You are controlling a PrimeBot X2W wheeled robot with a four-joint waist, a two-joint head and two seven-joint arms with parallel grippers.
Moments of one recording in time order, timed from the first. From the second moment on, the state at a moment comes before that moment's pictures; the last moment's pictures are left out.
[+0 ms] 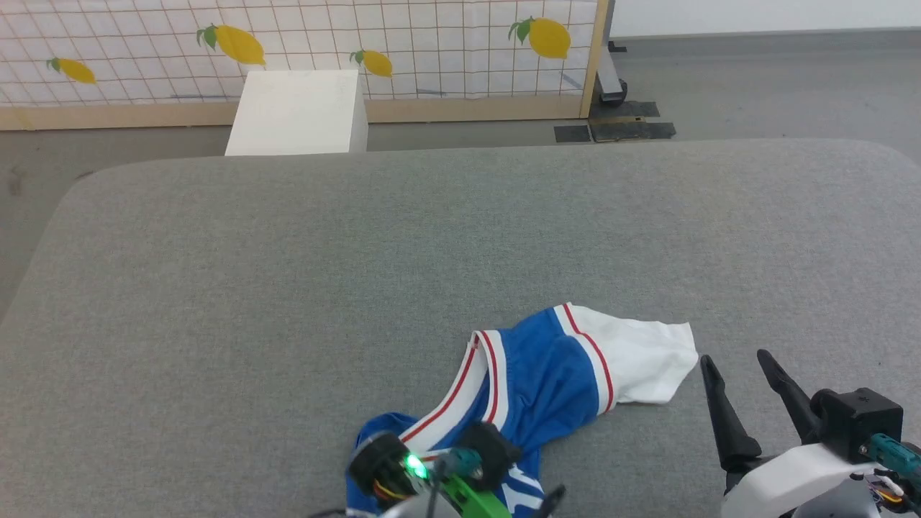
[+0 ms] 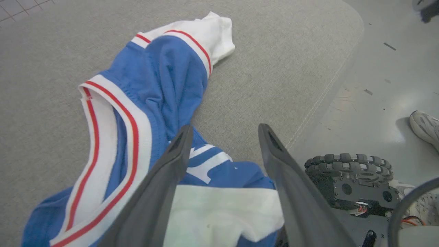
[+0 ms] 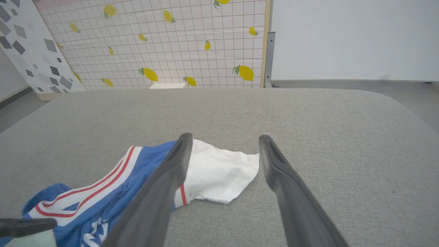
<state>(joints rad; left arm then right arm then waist) -0.34 0.41 -1.11 -0.06 -0.64 0.13 0.25 0.17 -0.05 -0.02 -0.20 0.14 0.13 0.14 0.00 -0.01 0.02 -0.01</state>
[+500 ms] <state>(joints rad) -0.35 0.58 -1.02 0.05 -0.68 0.20 0.33 0.17 -0.05 -0.02 -0.20 0.16 0.13 0.14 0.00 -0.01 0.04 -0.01</state>
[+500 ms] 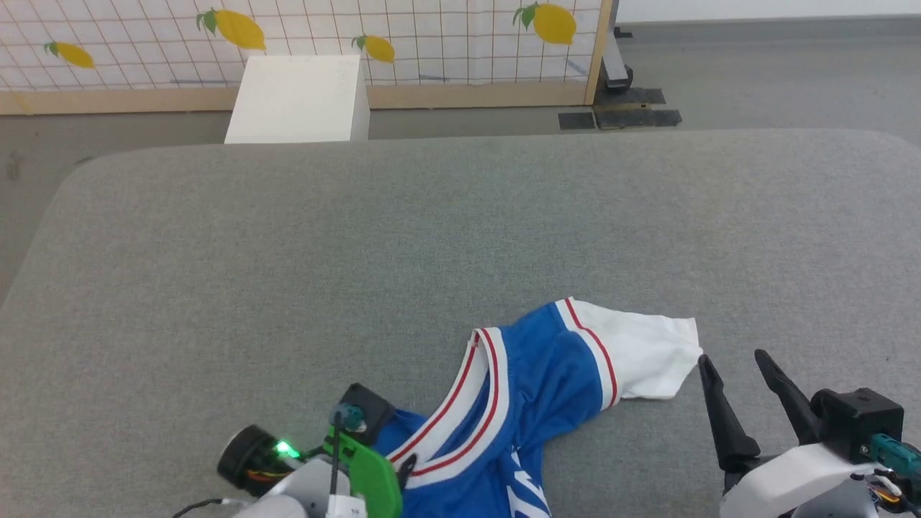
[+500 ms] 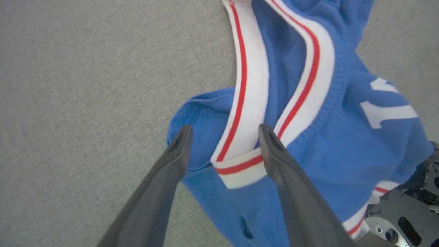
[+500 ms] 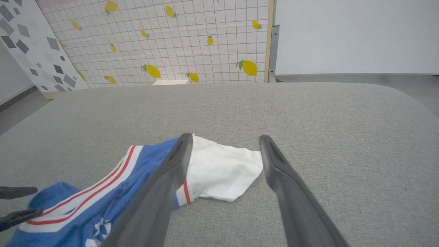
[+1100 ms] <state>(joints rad) -0.40 0.53 -1.06 0.26 -0.77 0.08 0.43 0.14 -0.05 0.00 -0.20 0.16 0.13 0.14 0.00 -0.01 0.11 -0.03</state>
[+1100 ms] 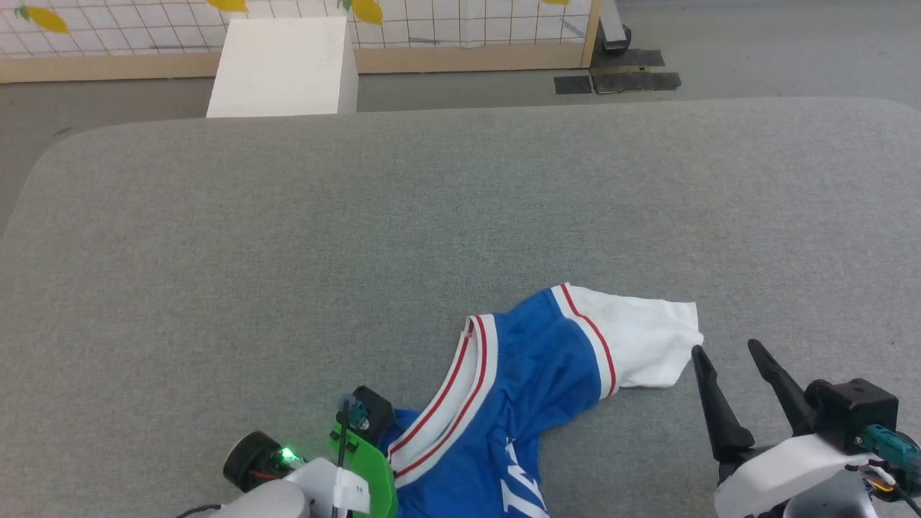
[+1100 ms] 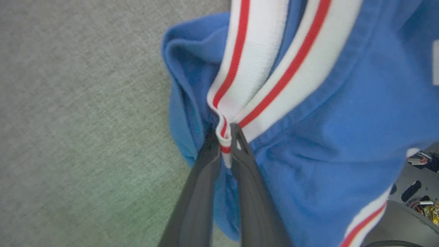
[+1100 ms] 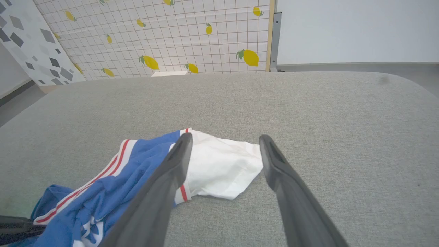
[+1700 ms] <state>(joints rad) -0.74 0.52 -0.85 0.45 -0.72 0.14 0.25 0.13 -0.05 0.00 -0.19 0.18 0.13 0.13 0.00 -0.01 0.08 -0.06</state>
